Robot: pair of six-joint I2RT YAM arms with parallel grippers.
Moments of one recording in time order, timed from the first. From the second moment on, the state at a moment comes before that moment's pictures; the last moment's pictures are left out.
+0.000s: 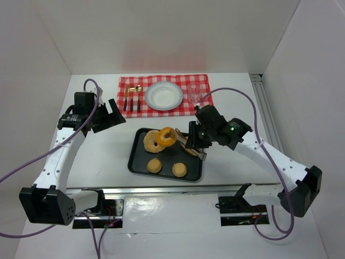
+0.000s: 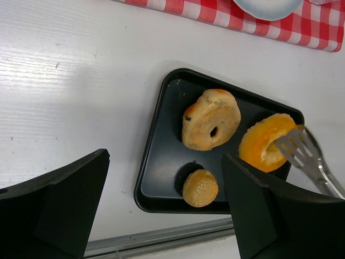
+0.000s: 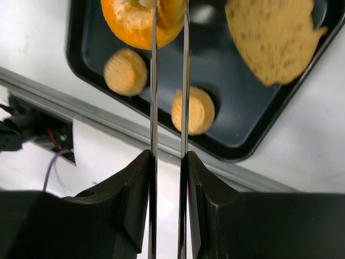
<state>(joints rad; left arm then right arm) -0.03 1.18 1.14 -0.77 0.20 -0.43 0.75 1.21 1.13 -0.86 -0.07 0.66</state>
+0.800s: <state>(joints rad) -0.03 1.18 1.12 -0.77 0.19 -0.43 0.52 2.06 1.84 -0.52 0.08 0.36</state>
